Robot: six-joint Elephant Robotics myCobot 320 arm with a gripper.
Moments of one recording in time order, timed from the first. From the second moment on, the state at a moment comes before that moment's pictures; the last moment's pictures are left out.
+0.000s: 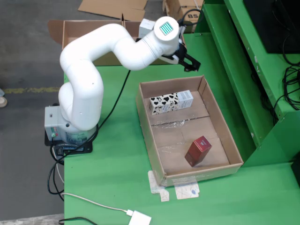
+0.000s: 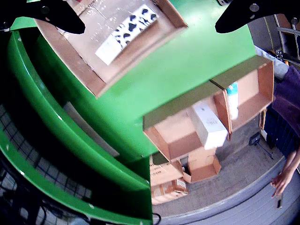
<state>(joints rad) 0.35 -0.11 -1.16 0.20 1.89 -0.56</state>
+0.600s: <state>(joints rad) 0.03 -0.43 -0.84 -0.12 1.87 -0.87</state>
